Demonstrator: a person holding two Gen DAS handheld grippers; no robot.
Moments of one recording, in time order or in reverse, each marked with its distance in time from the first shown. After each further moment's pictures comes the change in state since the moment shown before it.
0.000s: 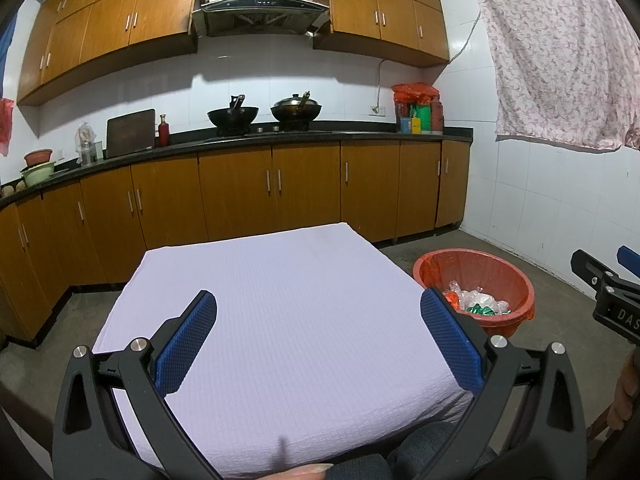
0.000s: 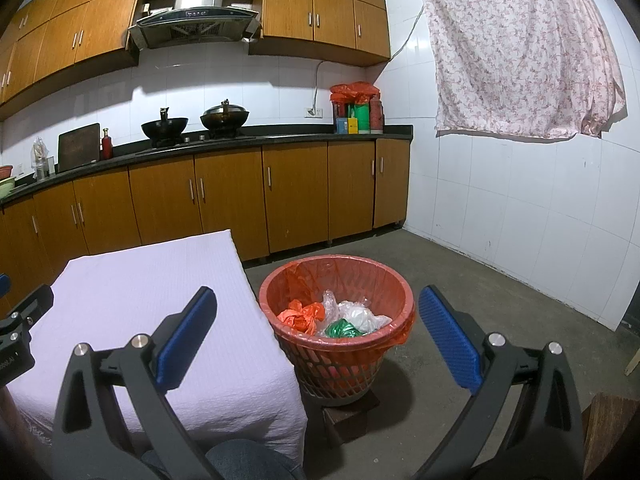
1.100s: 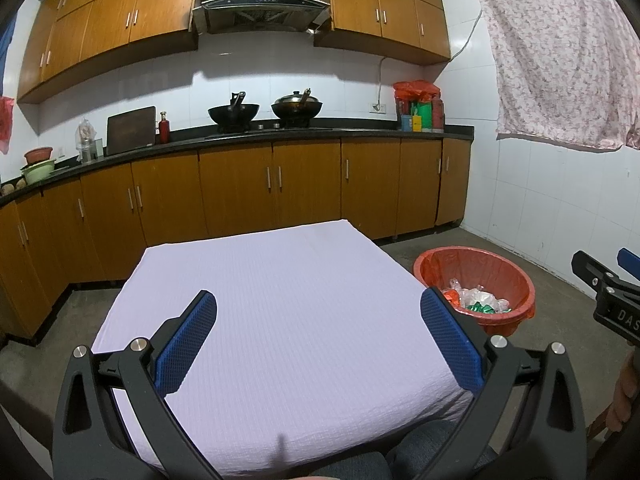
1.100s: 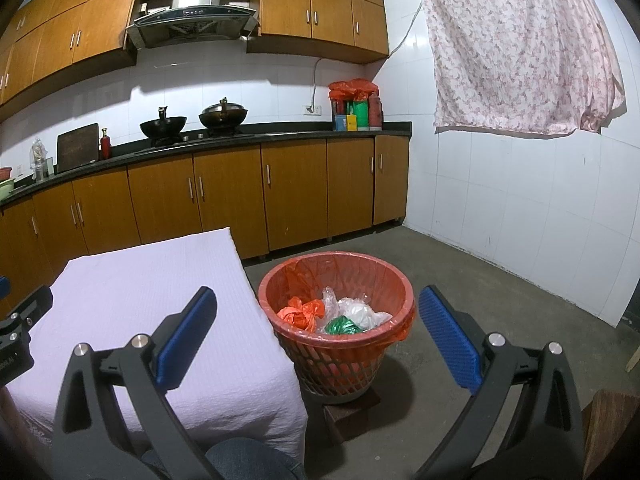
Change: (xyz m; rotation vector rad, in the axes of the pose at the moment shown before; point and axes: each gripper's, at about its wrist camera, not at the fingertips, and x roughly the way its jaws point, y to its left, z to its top) left arm 0.000 -0.001 -0.007 -0.004 0.008 0.002; right arm -0.001 0.003 -0.006 0.005 0.005 -0.002
